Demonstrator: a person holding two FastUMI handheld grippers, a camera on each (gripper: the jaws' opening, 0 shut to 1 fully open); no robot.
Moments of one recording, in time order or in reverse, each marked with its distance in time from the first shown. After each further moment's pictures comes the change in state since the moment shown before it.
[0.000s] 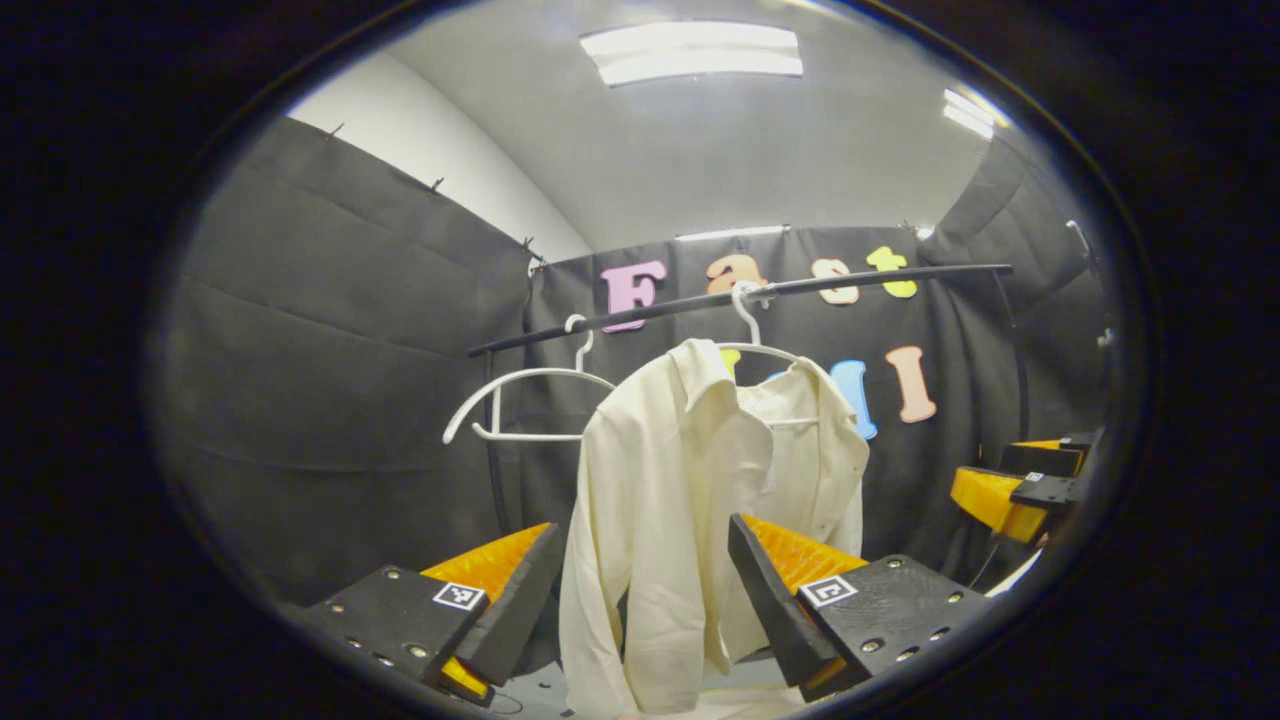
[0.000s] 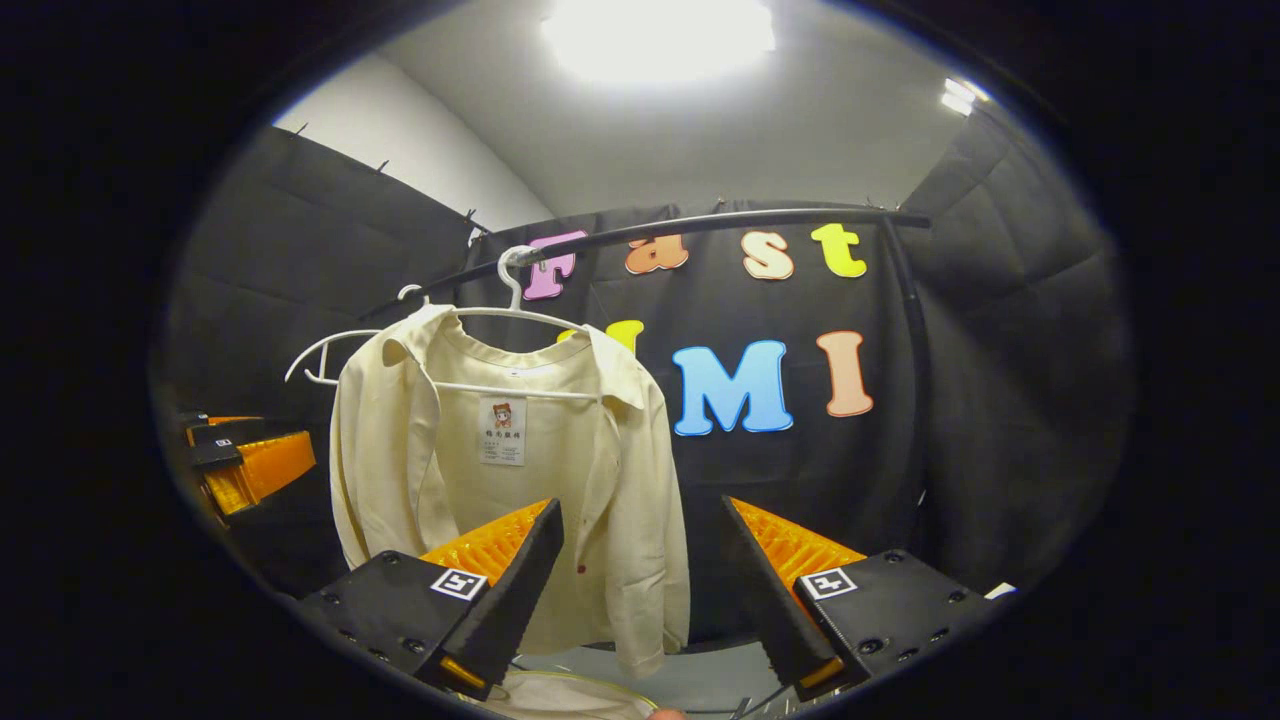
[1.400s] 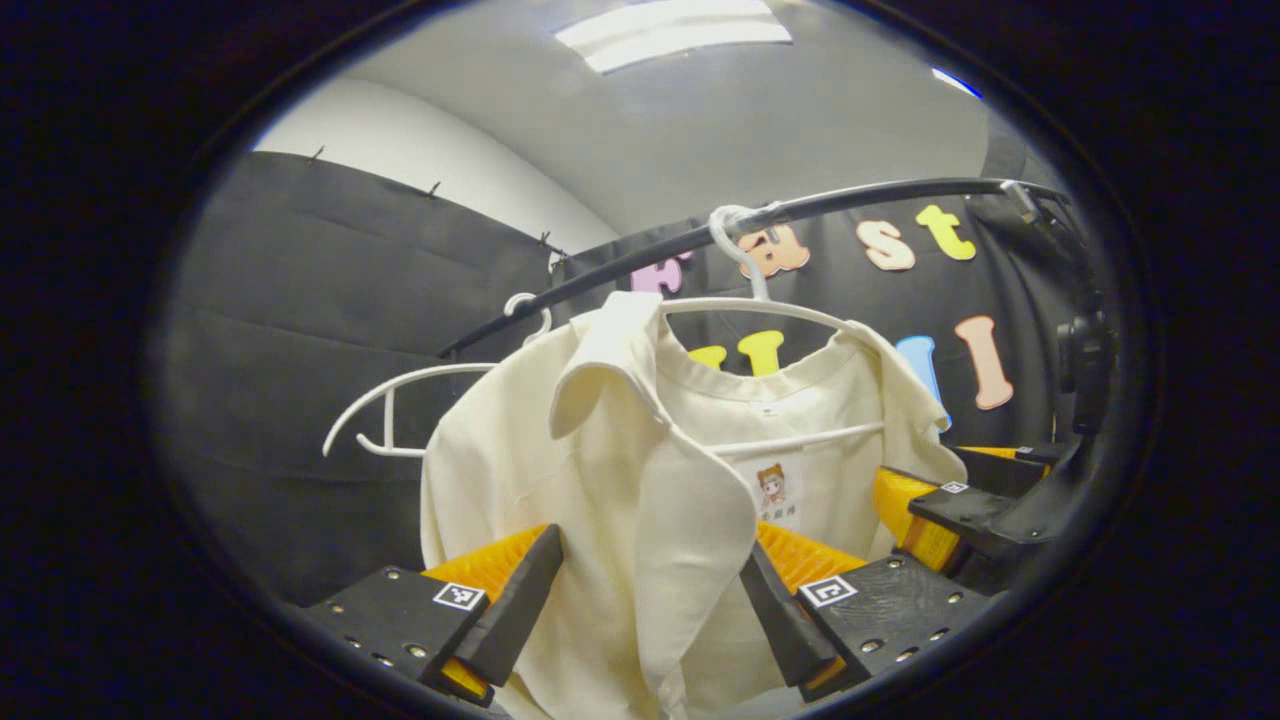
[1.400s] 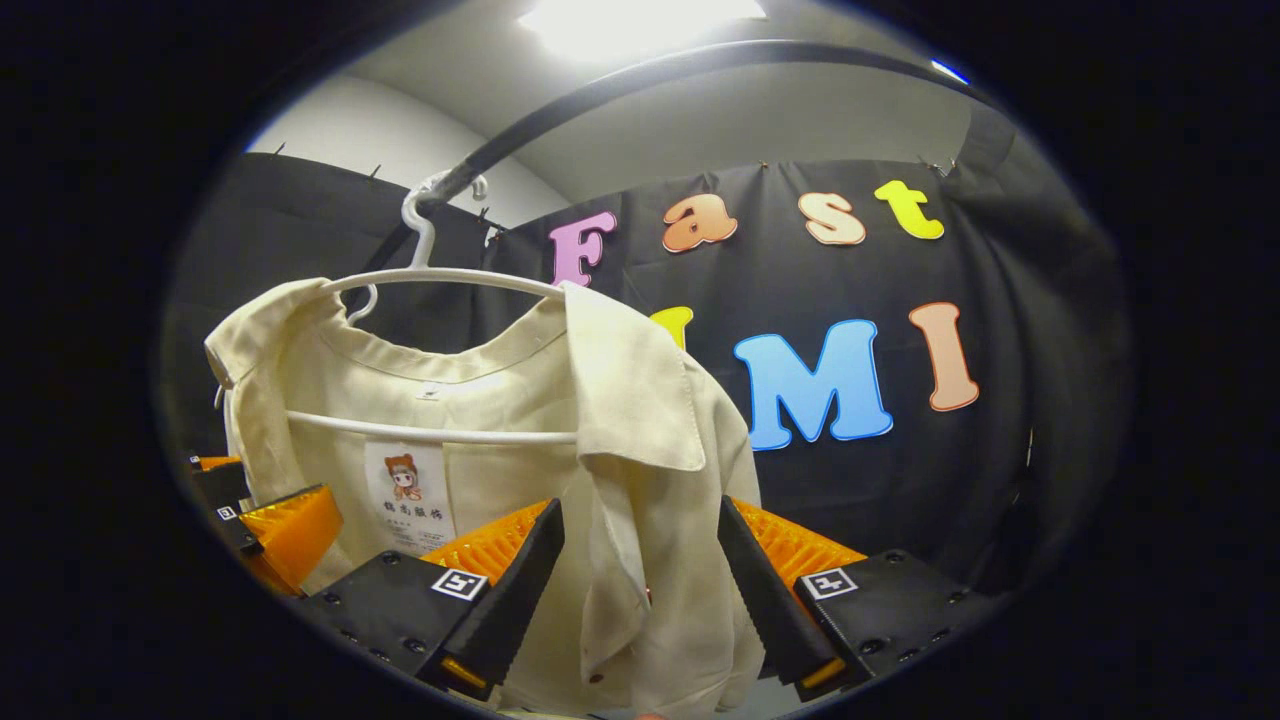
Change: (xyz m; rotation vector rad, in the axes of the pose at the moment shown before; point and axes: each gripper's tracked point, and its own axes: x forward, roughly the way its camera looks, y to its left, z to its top) left arm 0.163 -0.057 -0.019 0.087 0.031 0.196; right arm 0.212 0.016 0.000 0.053 -0.002 0.116
